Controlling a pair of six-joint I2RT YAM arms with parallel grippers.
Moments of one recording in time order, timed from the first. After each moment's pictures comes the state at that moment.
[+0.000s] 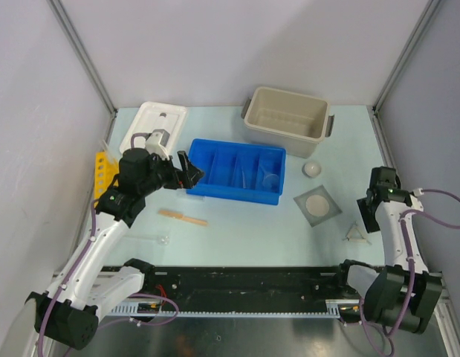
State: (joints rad) left arm -0.32 0.91 0.90 -0.41 0.27 -0.37; right arm -0.21 1.05 0.78 -0.92 0.39 1.13
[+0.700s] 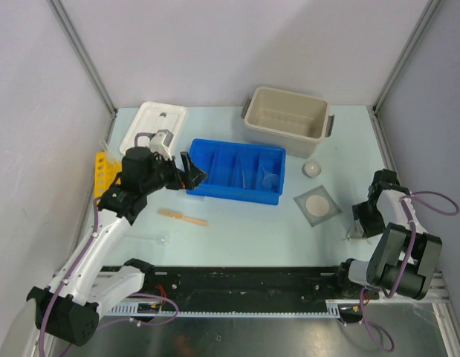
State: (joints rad) left arm -0.32 0.94 0.90 -0.41 0.32 -0.38; right arm -0.35 1.29 0.73 -0.83 0.26 0.97
